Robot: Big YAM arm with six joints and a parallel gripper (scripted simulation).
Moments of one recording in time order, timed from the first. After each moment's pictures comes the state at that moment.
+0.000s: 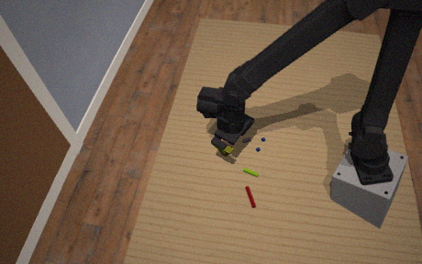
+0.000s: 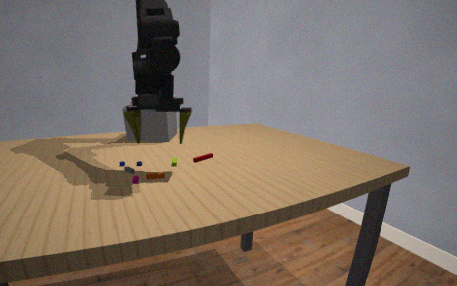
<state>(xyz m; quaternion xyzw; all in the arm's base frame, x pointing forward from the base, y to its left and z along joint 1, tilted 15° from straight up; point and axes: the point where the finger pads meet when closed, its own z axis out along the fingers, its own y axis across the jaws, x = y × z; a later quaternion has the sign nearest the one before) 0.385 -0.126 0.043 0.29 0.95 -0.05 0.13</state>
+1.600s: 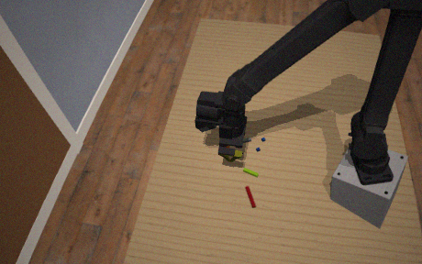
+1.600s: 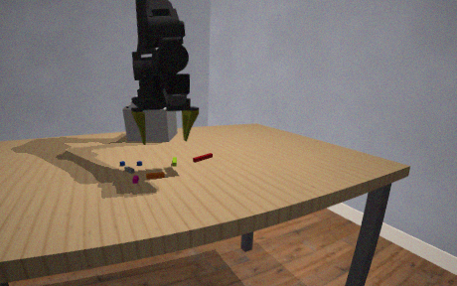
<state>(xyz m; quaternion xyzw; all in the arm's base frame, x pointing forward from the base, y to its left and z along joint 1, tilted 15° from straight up) 0.386 -0.112 0.041 0.09 0.99 -0.07 0.12</state>
